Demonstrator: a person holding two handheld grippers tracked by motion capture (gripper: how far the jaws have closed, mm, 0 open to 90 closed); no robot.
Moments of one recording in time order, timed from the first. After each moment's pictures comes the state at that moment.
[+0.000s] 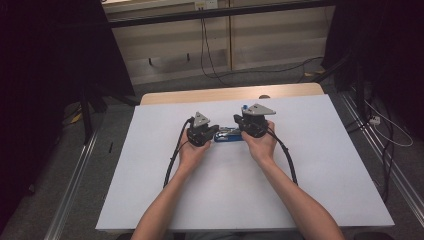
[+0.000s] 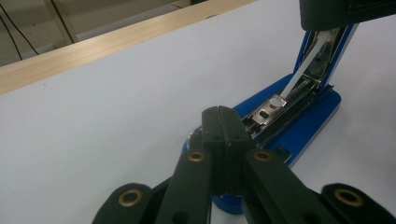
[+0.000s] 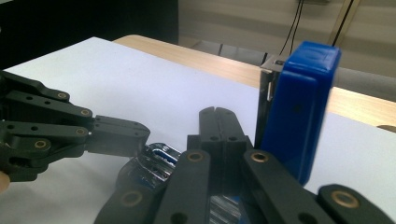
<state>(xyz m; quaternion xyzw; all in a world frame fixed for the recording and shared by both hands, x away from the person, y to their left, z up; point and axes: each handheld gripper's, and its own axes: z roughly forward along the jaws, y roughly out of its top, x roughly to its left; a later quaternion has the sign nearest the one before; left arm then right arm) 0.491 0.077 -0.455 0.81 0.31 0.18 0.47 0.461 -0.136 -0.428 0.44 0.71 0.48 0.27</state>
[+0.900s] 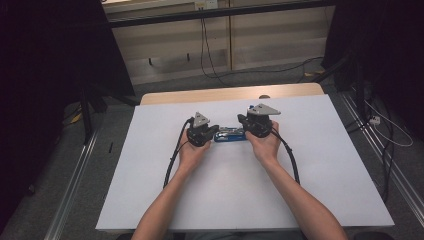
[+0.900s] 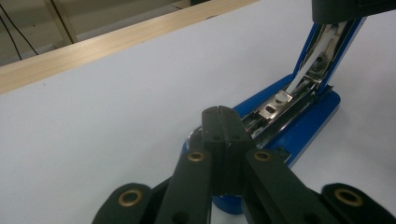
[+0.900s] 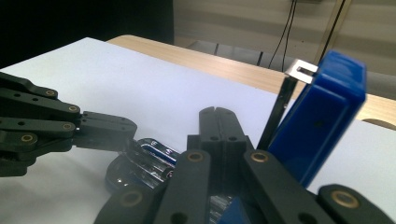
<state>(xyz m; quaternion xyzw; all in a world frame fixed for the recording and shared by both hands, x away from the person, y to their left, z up) 0.490 0.078 -0.456 0.81 0.31 0.19 0.47 0.459 -0.148 -0.428 0.44 0.70 0.48 0.28</state>
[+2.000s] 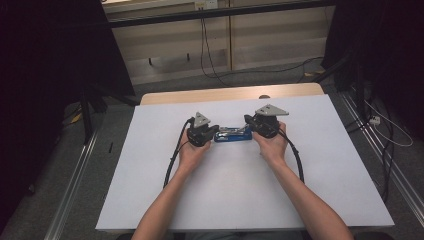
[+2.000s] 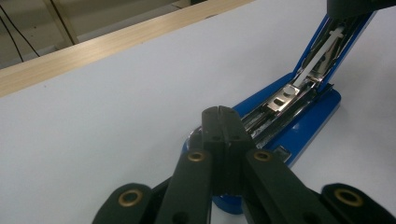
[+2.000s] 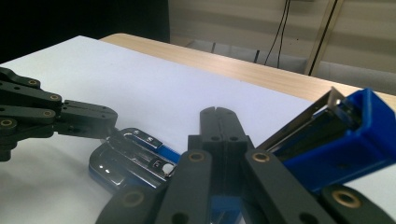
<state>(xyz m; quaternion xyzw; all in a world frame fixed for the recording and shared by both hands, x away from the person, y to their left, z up) 0.490 0.077 -0.455 0.81 0.31 0.19 0.46 0.456 -0.168 -0.432 0.45 0.70 0.48 0.28</state>
